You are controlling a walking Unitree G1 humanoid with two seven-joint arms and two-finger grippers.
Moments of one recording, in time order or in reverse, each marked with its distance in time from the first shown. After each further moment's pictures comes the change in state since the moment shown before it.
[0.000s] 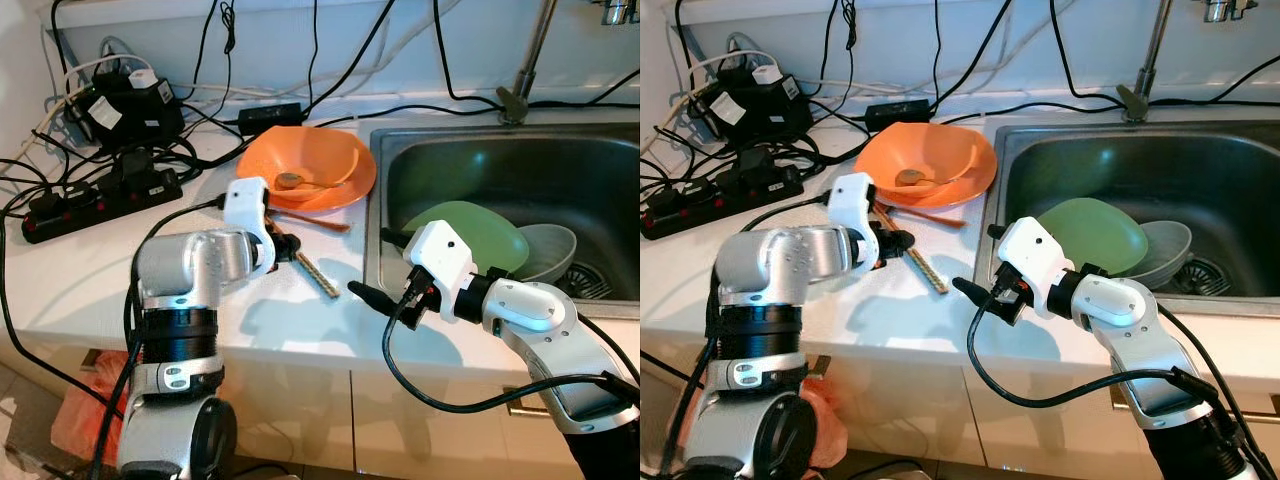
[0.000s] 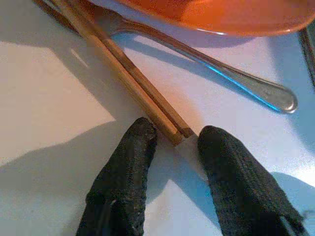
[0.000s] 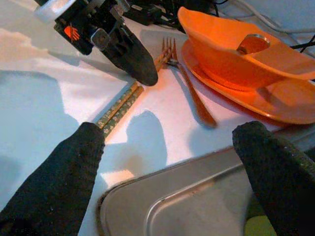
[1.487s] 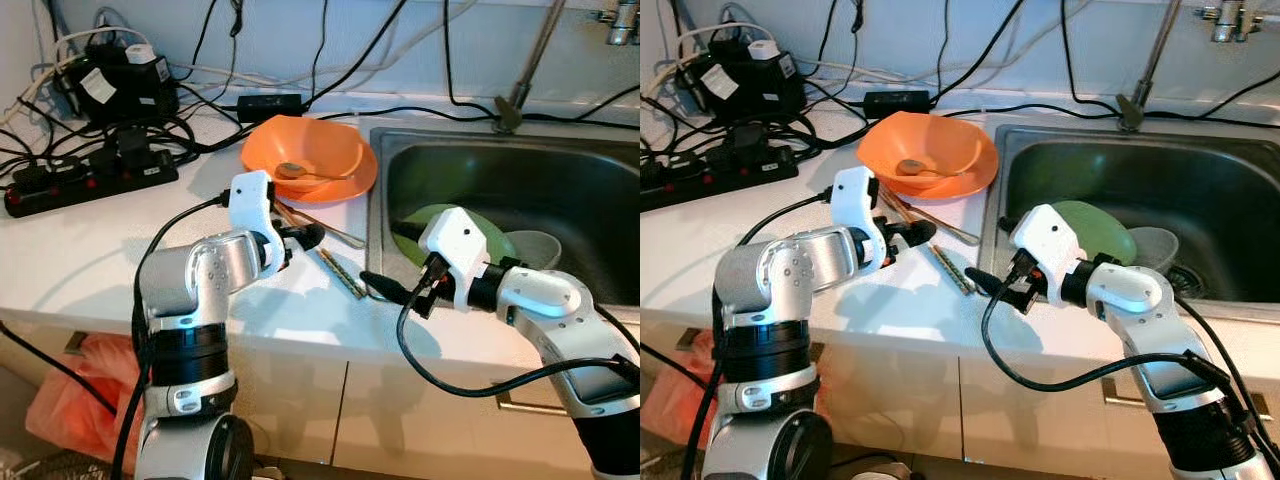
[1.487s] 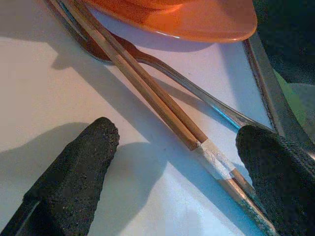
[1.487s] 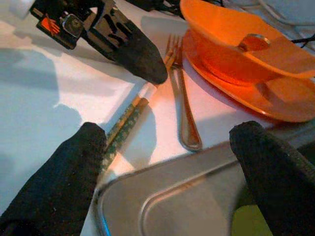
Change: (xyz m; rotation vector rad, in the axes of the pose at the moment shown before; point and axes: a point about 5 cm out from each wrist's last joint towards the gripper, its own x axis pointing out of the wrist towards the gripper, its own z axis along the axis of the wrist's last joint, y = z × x) left arm -0.009 -0.020 -0.002 0.019 -0.097 -0.092; right arm -0.005 -0.016 -0.001 0.017 -0.001 0.009
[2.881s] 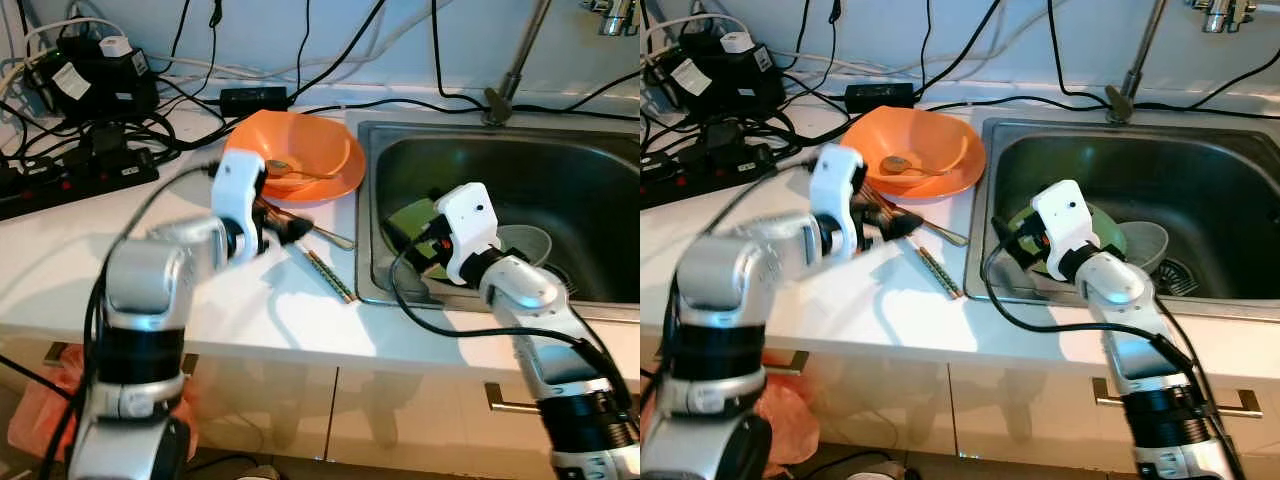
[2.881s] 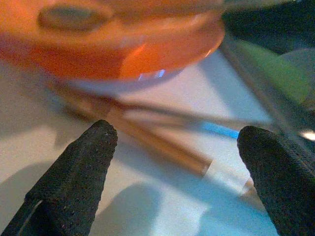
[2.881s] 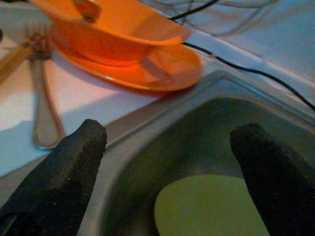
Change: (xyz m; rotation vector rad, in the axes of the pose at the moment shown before) left arm -0.019 0.020 0.013 0.318 -0.076 -0.077; right arm 0.010 -0.029 -0.012 0.079 -0.035 -0.372
